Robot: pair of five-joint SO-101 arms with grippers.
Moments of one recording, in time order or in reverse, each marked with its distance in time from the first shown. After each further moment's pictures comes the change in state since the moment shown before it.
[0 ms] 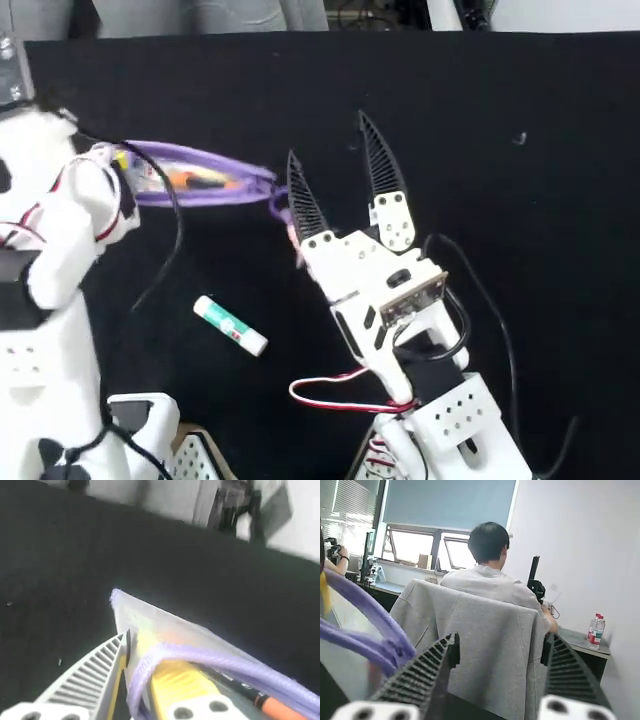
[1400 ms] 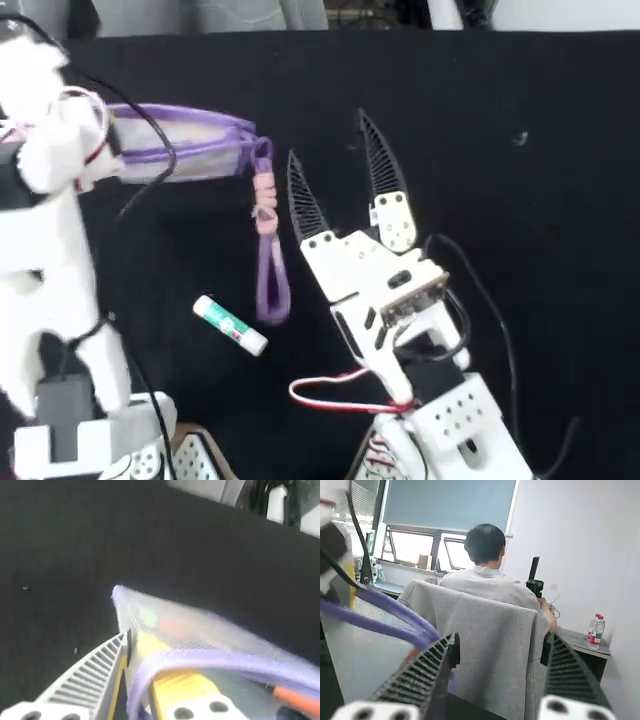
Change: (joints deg) left arm -3.3 26.5 -24.3 10.8 -1.5; right arm 0.0 0.0 0.0 0.0 0.0
